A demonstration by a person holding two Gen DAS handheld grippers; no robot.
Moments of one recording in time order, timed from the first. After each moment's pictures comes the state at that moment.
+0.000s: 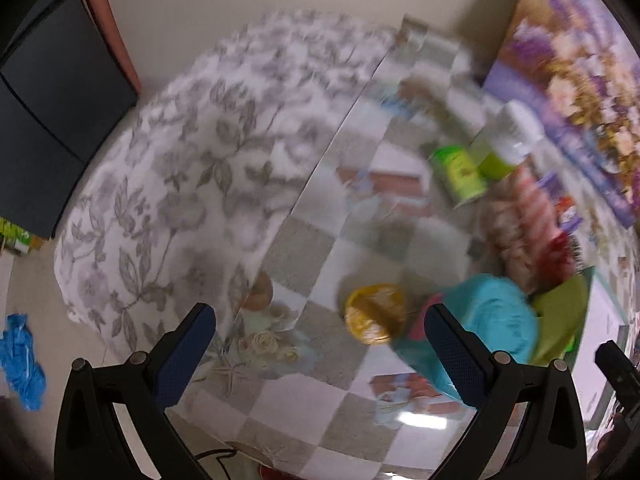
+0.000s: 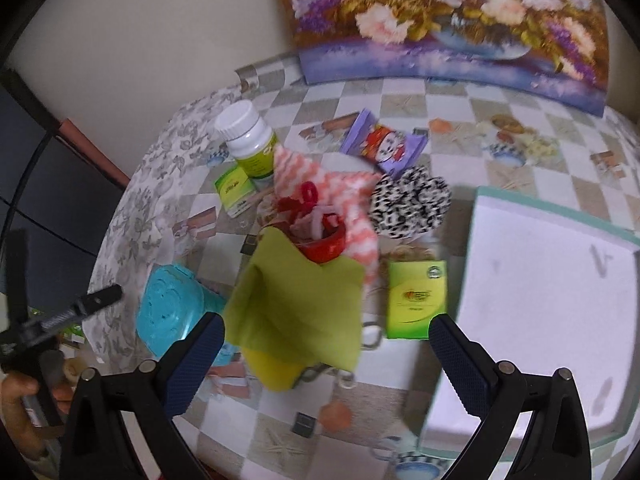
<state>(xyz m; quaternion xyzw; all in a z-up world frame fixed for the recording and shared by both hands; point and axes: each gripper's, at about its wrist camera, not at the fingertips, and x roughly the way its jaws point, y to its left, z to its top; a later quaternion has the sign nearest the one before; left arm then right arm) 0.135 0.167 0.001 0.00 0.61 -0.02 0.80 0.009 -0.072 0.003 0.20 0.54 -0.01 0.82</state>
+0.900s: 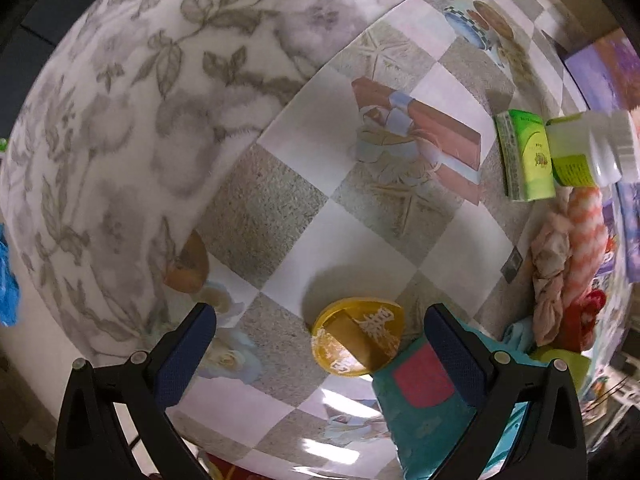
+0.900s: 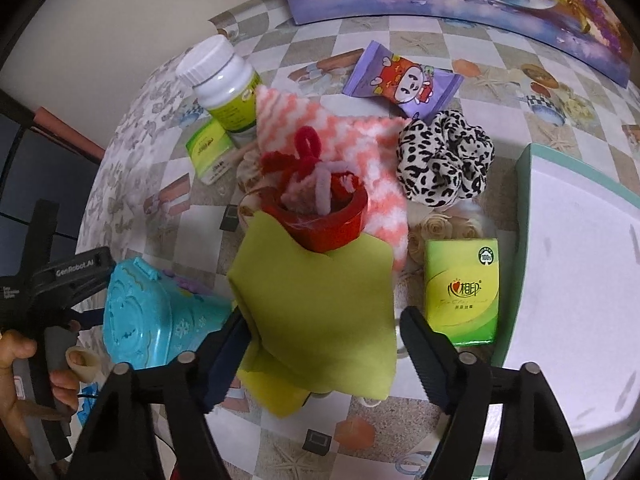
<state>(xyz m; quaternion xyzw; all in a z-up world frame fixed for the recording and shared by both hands) 0.181 0.161 -0.088 -0.10 0.74 0.03 0.67 0.040 -0.059 -0.049 0.20 0.60 -0.01 0.77</state>
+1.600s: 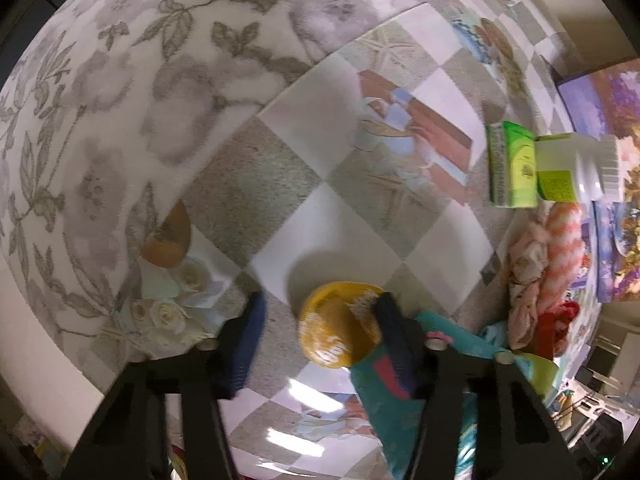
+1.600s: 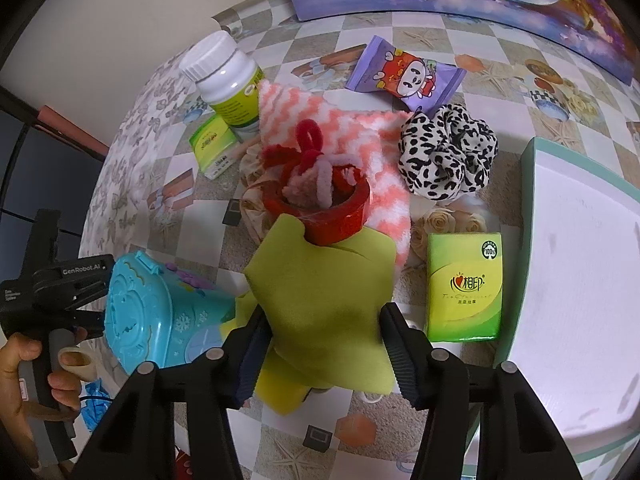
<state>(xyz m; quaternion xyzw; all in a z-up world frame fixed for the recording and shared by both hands) 0.151 0.191 -0.120 -0.18 0.73 0.01 0.66 0.038 -0.059 -0.052 0.21 0.60 -0.01 0.77</state>
